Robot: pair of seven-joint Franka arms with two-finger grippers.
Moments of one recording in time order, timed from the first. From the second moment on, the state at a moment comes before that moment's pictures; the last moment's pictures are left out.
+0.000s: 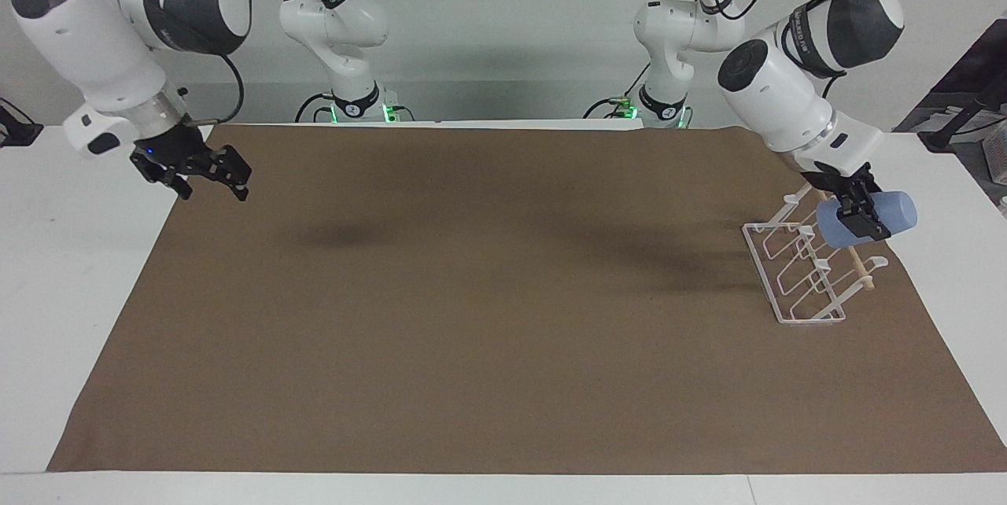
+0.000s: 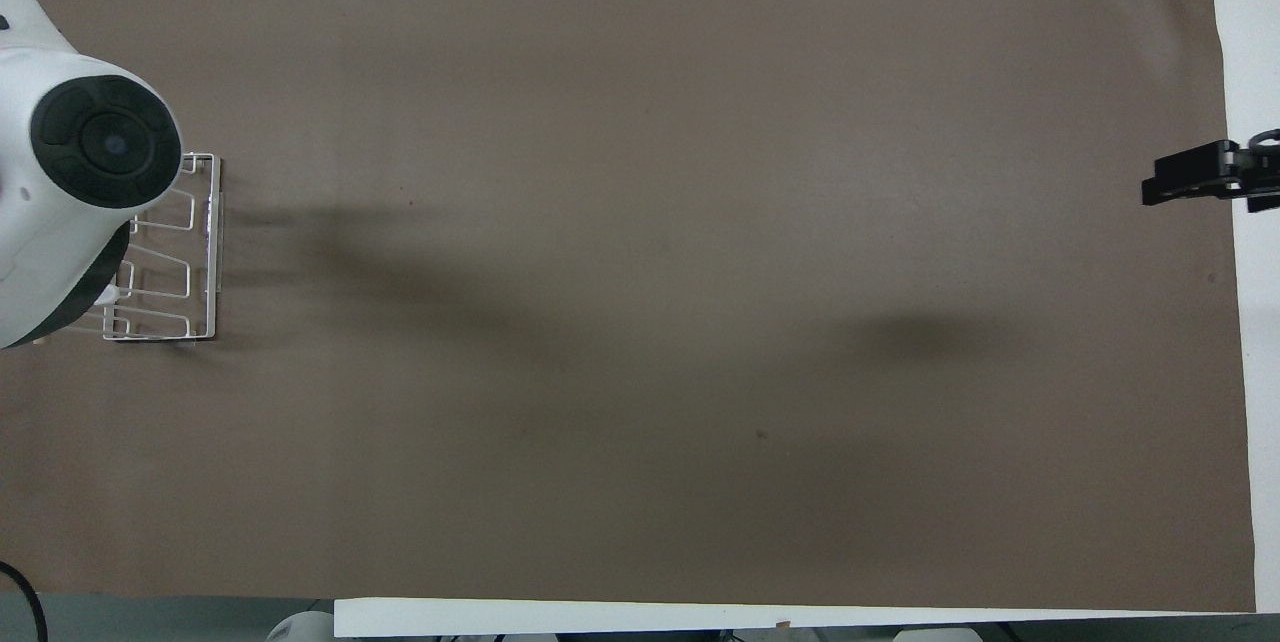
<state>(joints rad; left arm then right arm) -0.24 0.05 0.00 -1.90 1.14 1.94 -1.74 -0.16 -0.01 -0.01 -1.66 0.01 1.62 -0.08</state>
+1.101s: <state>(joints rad) -0.27 0.17 -0.02 -2.01 1.39 1.95 -1.93 -0.02 0.00 -0.11 -1.51 -0.03 1.39 -0.08</state>
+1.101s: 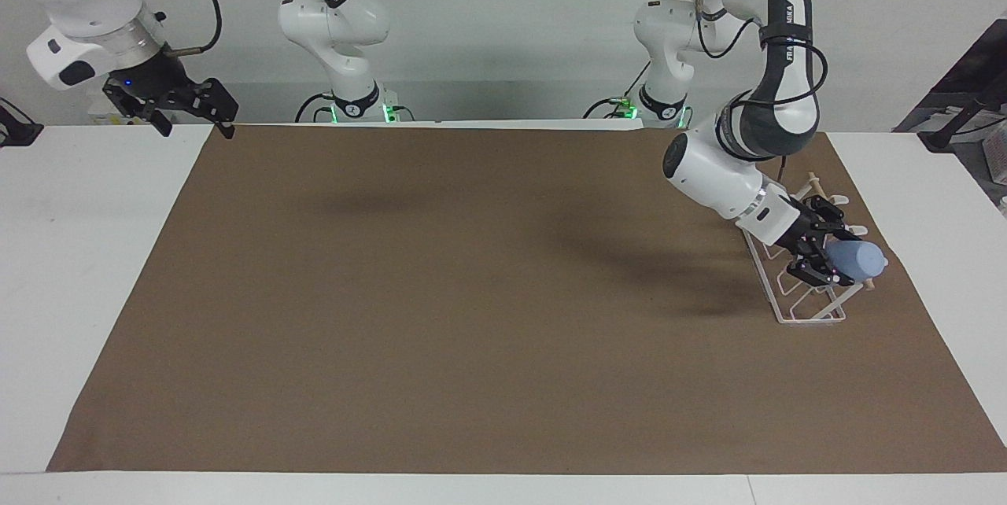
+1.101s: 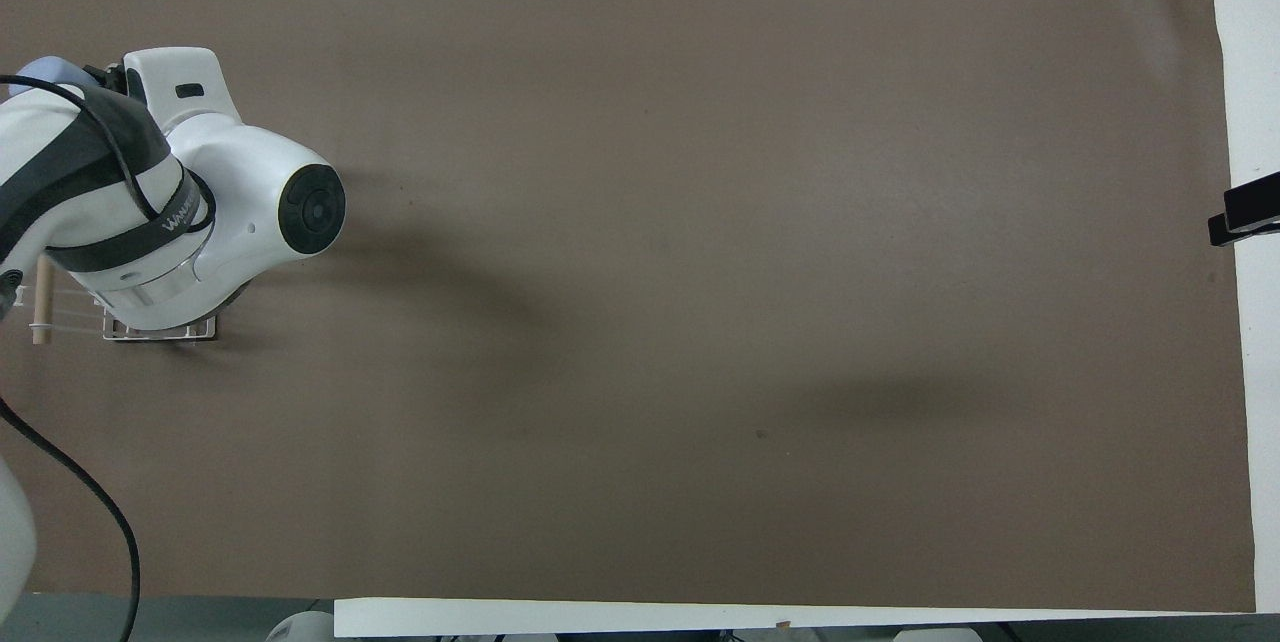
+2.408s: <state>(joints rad) -0.21 0.17 -0.02 -2.05 1.38 2.07 -2.00 -0.02 0.00 -0.11 -1.51 -0.03 1.38 -0.08</state>
